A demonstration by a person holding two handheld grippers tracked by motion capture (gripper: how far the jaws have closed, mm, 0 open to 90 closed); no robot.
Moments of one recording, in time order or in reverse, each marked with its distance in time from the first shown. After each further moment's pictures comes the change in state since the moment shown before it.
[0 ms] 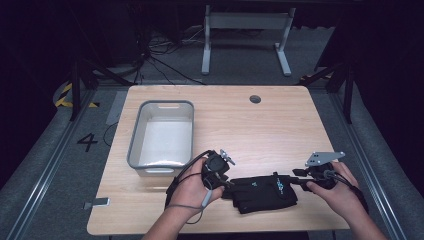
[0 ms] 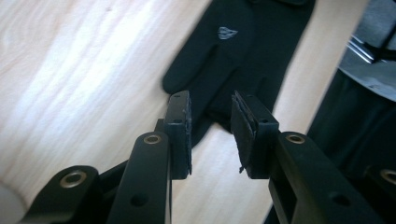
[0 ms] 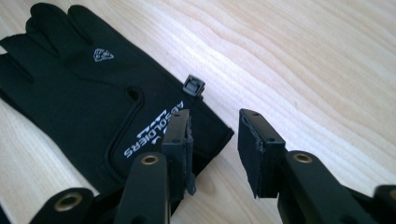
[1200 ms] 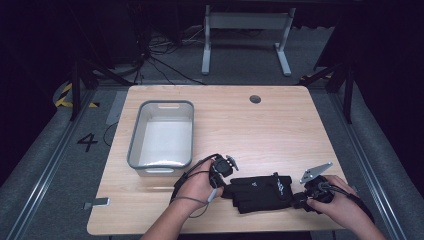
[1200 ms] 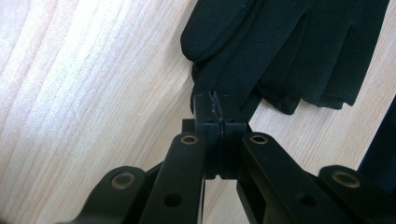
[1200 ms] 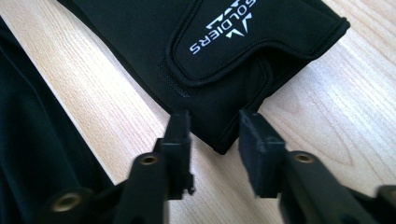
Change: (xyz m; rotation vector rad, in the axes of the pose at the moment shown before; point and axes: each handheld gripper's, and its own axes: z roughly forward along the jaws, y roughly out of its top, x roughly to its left) left arm 0.017 0.004 0.054 0.220 0.009 0.094; right arm 0.018 -0.025 0.012 0.265 0.178 0.007
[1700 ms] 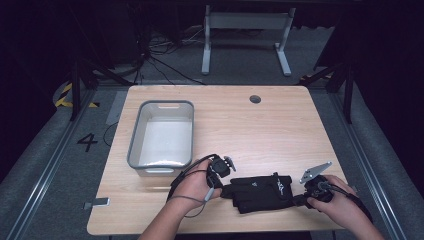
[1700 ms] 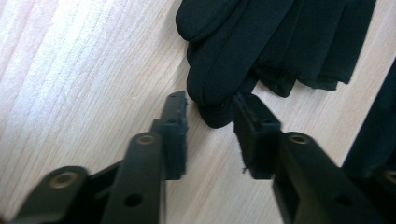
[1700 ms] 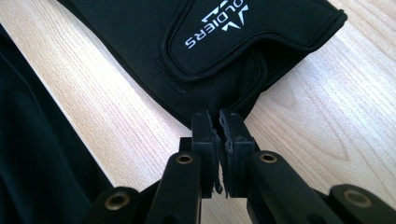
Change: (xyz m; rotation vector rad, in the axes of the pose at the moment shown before) left arm 0.005 -0.004 0.001 0.035 -0.045 0.008; right arm -0.001 0.000 0.000 0.022 -0.006 0.002
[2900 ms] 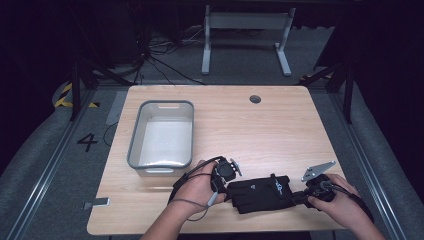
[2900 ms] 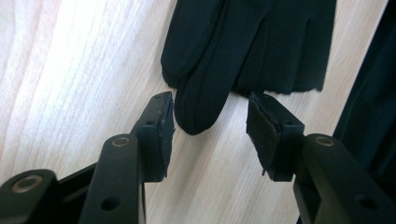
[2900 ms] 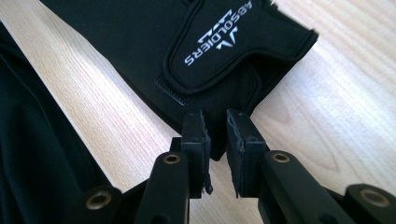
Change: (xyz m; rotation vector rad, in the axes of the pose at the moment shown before) left arm -0.022 0.005 -0.019 -0.052 0.040 0.090; right arm 0.003 0.003 -0.009 -0.066 -0.013 -0.004
